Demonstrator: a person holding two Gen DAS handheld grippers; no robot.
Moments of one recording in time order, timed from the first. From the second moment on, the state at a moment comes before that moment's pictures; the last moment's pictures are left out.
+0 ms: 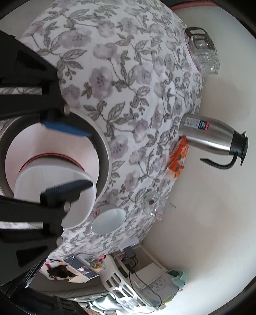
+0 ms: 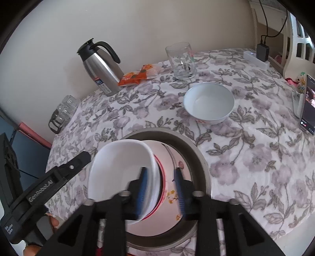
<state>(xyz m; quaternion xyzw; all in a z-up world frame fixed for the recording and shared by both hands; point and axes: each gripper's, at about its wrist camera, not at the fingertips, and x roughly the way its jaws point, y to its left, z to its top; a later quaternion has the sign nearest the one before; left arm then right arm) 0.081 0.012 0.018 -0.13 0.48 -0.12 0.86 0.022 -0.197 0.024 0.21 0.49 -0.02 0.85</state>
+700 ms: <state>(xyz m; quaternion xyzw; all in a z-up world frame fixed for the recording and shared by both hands) 0.092 0.022 0.018 -0.12 0.47 -0.06 0.87 0.029 -0.227 0.018 0.21 0.47 -0.08 0.85</state>
